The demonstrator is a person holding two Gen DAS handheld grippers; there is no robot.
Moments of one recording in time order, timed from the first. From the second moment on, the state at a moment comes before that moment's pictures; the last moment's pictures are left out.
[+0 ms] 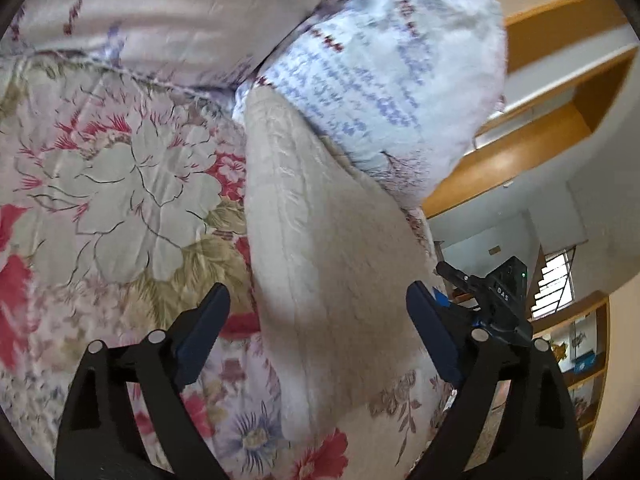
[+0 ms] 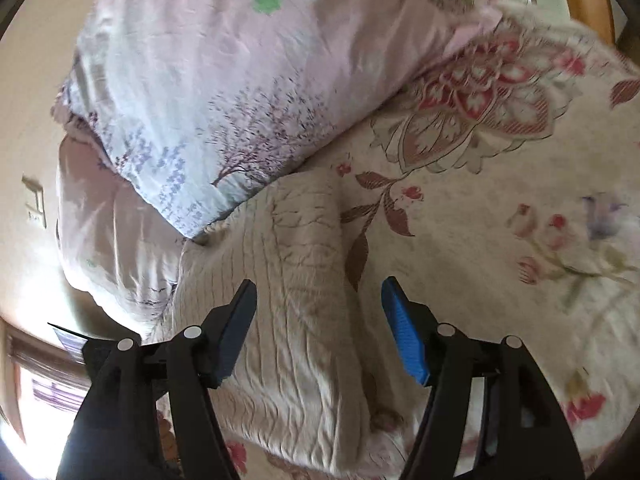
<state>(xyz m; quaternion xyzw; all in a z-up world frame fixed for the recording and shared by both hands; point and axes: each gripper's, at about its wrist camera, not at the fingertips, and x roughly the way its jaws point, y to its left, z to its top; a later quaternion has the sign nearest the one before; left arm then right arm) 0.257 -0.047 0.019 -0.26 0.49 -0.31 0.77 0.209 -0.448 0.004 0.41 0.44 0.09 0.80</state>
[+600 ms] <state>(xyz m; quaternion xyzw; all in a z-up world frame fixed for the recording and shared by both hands) 0.277 -0.106 0.011 -0.17 0.49 -0.32 0.80 0.237 -0.413 -0.006 0.38 0.47 0.18 0.78</state>
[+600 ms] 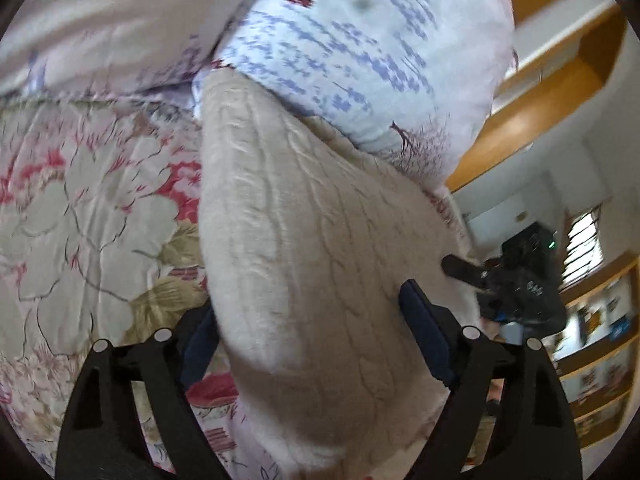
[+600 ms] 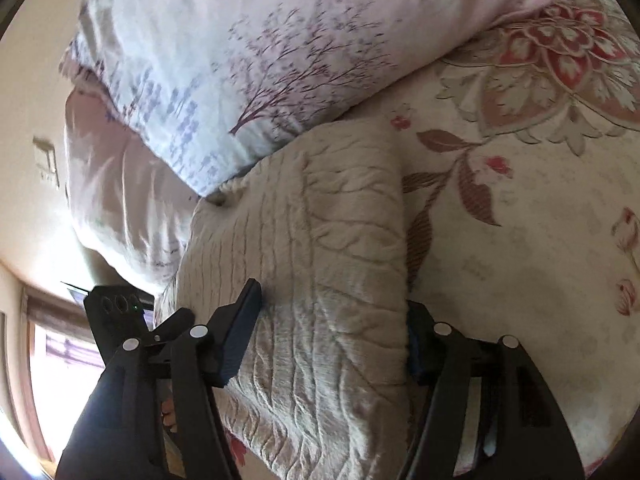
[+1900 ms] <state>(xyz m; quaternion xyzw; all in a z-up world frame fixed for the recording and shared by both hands) 0.232 0.057 0.014 -0.17 0.45 -0.24 0.84 0.233 -0.245 0.014 0.27 0.44 0.23 0.82</state>
